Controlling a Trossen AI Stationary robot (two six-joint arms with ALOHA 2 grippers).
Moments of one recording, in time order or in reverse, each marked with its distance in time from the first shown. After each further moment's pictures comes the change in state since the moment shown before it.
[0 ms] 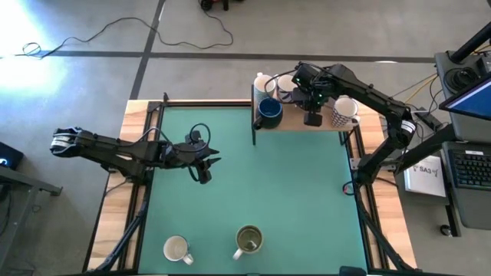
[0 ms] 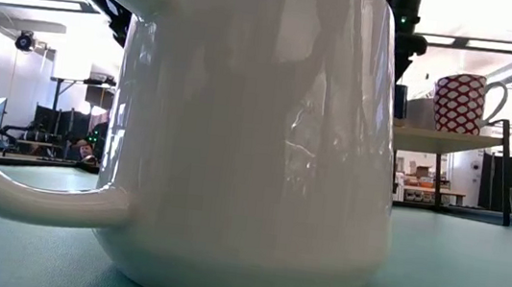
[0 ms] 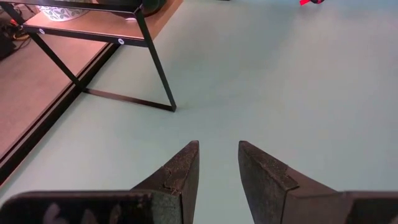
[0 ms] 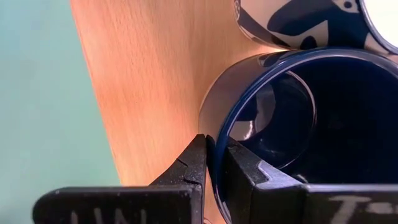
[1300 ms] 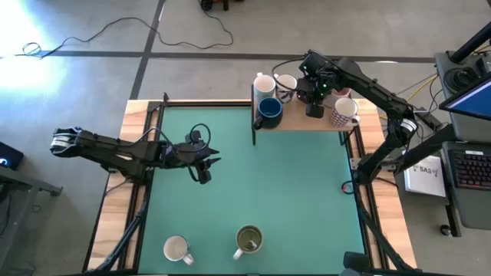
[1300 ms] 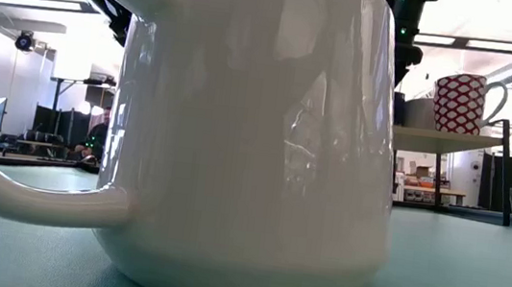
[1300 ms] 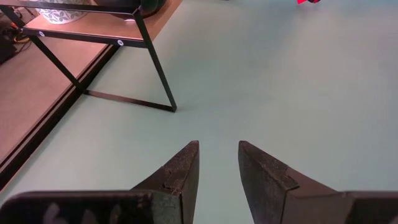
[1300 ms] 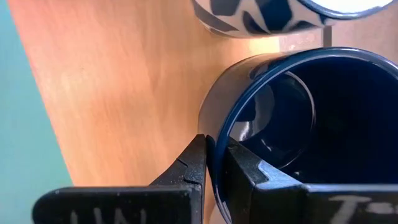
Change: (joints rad) left arm 0.000 0.000 0.000 0.000 0.000 0.015; right arm -0.132 0.002 -0.010 0.085 -0.077 -0.096
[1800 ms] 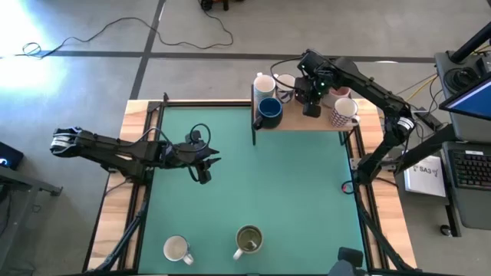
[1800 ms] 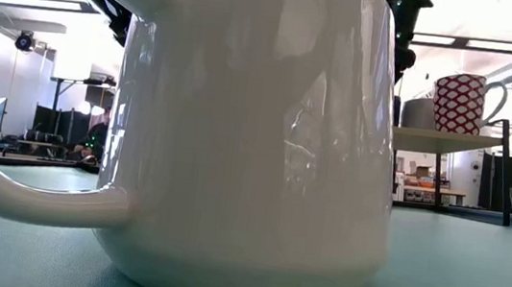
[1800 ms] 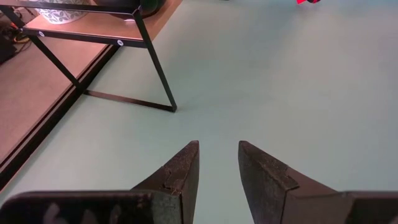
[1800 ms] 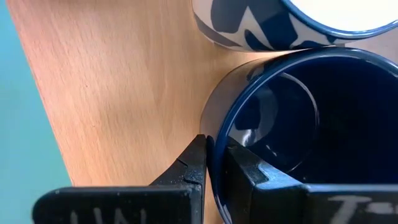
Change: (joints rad) left arm 0.000 0.000 0.000 0.000 0.000 0.000; right arm -0.022 0.048 0.004 0.023 -0.051 0.015
